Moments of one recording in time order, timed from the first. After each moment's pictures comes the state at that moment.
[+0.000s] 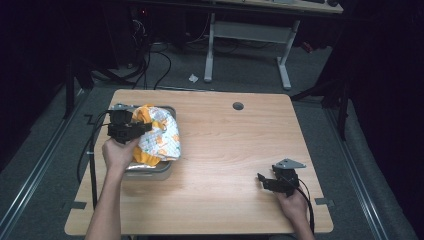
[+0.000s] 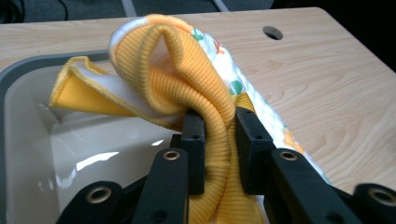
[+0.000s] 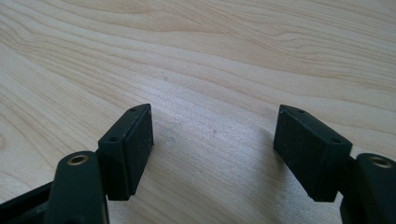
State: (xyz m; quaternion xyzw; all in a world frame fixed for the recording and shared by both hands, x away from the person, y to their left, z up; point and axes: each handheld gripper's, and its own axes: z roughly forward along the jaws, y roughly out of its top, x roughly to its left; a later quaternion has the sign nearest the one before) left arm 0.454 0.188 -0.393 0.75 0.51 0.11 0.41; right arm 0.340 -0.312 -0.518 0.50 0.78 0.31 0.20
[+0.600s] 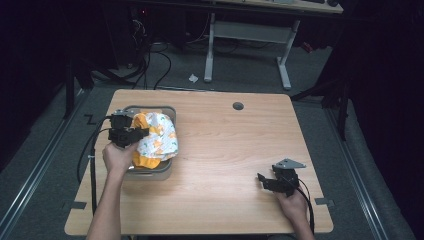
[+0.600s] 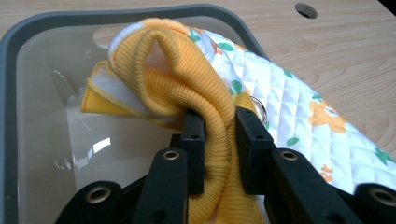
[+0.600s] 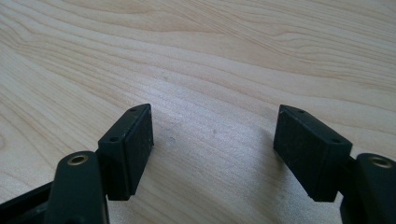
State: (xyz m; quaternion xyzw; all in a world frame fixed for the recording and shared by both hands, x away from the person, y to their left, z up) left arm 0.460 0.193 -0.422 0.75 0.53 0.11 0.38; right arm 0.340 -0.312 -0.518 0.50 0.78 0.31 0.20
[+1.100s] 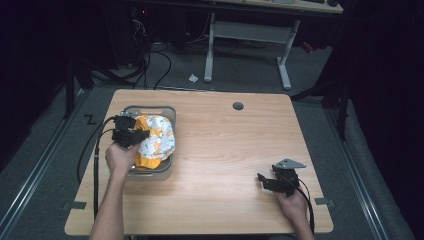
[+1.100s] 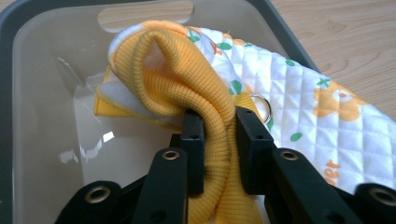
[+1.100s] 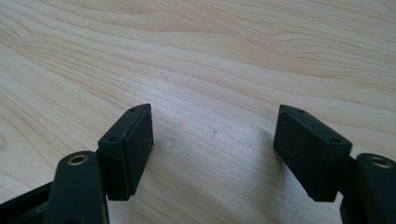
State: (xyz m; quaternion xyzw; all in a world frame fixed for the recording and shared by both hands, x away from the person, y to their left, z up) left arm 0.469 0.188 -0.438 0.76 0.54 0.13 0.34; right arm 0.340 -0.312 -0.518 0.50 0.78 0.31 0.20
